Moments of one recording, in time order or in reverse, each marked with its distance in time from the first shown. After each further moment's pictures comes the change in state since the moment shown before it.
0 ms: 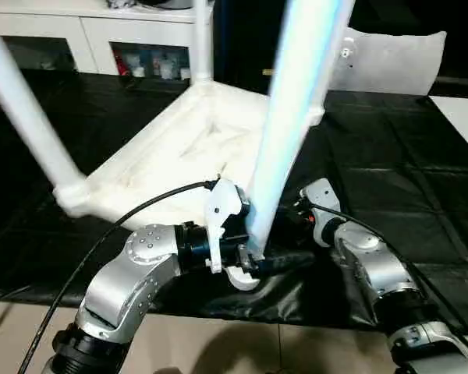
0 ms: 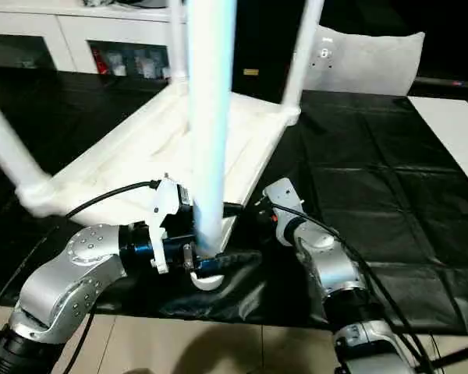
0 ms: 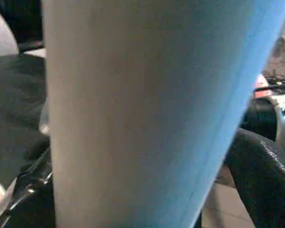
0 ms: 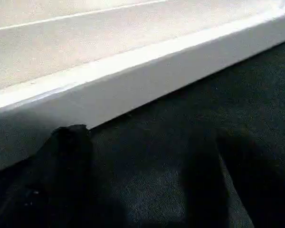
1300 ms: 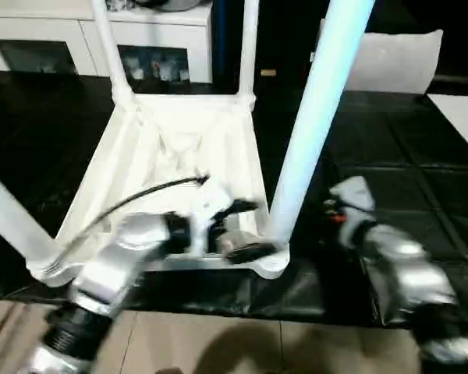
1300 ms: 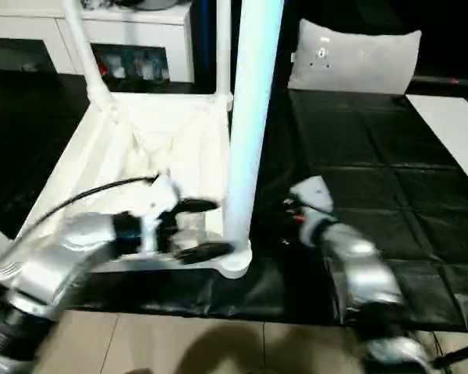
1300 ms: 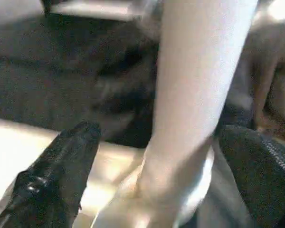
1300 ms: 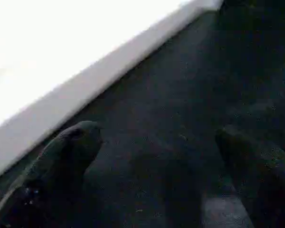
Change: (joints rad) left arm -0.087 0.182 -0.012 0.311 0.174 -0.209 -0.092; right arm 0.122 -0.145 -0.102 -0.212 0.136 0.004 0.234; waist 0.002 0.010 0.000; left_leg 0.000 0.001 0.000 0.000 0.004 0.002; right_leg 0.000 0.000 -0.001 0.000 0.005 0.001
